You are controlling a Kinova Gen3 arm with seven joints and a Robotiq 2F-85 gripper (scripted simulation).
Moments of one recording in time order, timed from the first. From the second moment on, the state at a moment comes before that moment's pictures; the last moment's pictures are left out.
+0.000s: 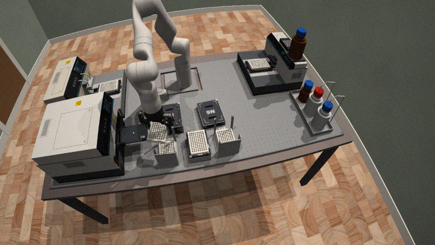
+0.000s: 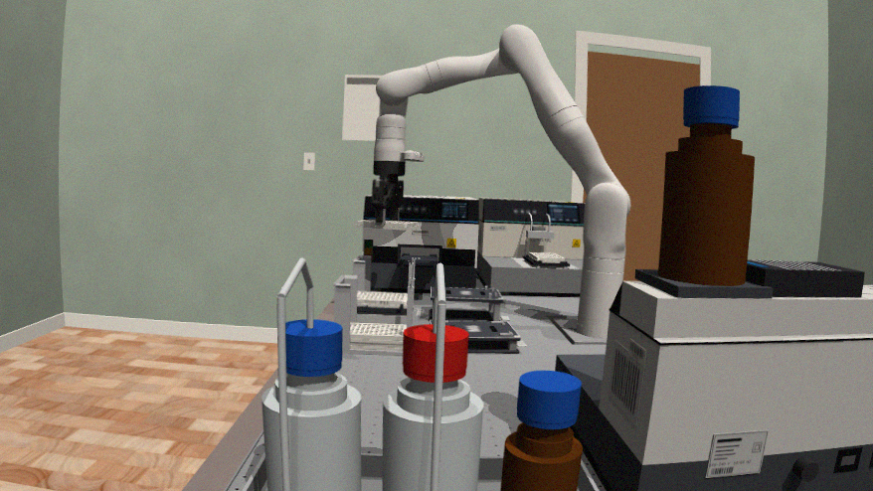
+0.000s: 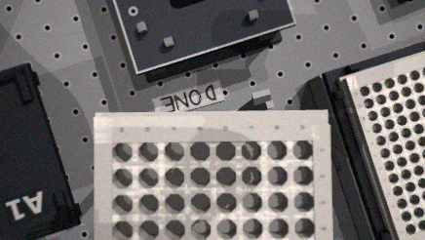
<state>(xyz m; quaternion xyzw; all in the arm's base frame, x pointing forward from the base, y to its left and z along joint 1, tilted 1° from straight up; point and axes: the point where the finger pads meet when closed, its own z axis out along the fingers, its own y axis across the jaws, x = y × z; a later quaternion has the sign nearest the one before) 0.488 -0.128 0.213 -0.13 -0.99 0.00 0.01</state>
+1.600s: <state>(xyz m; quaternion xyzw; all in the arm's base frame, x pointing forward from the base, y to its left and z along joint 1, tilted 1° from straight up) 0.493 -0.124 0.204 0.00 -1.00 0.00 0.00</state>
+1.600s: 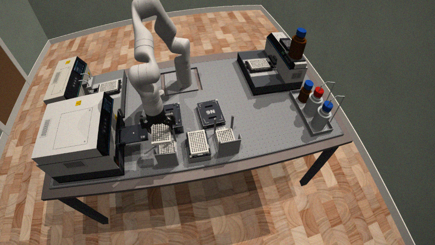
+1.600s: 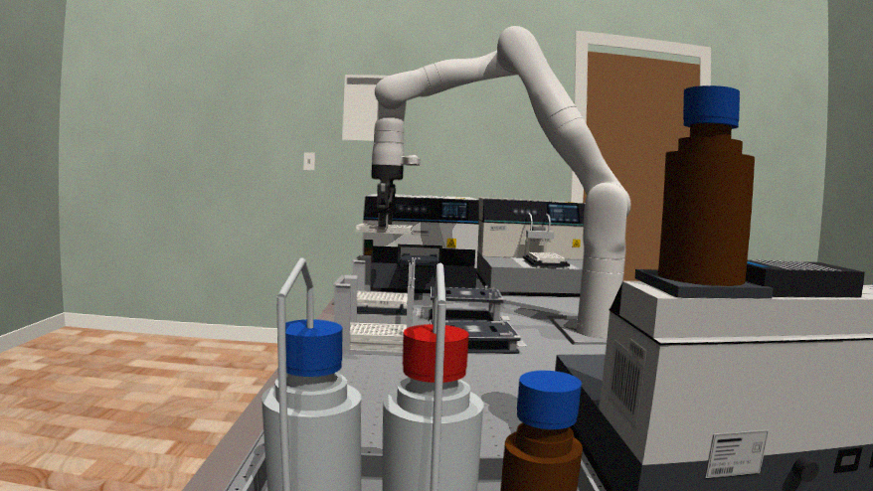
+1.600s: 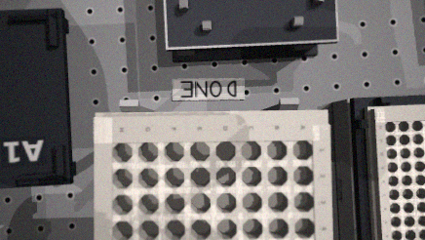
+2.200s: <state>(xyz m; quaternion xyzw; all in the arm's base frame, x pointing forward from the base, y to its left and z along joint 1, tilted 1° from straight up) 0.492 -0.124 0.182 0.00 -1.00 0.00 0.00</state>
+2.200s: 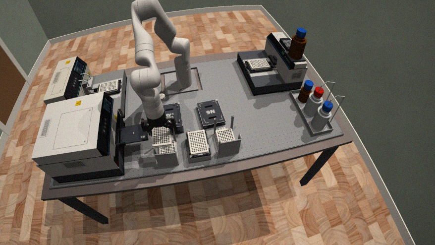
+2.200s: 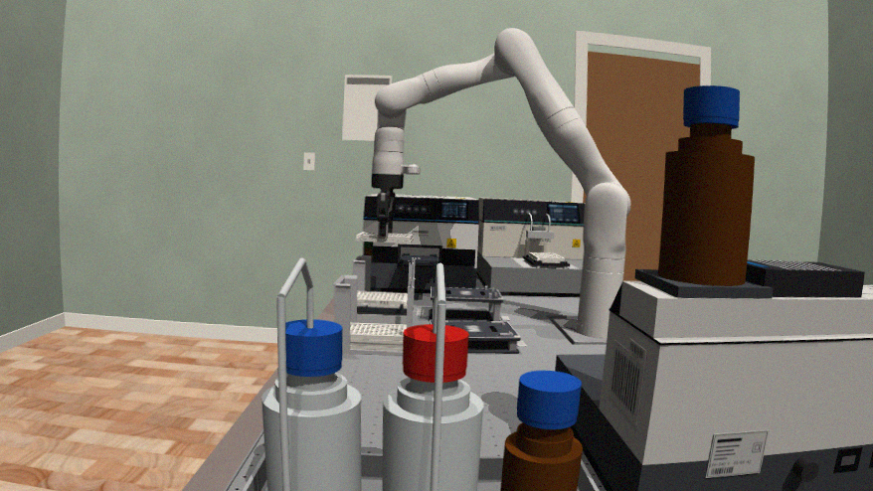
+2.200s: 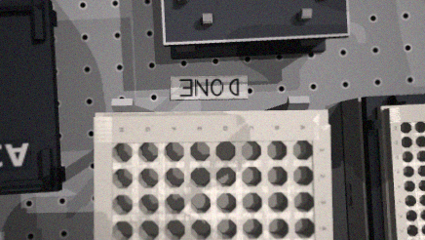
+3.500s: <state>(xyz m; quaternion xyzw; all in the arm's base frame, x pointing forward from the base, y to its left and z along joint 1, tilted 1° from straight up) 0.490 -0.124 0.148 0.00 -1.00 0.00 0.01</state>
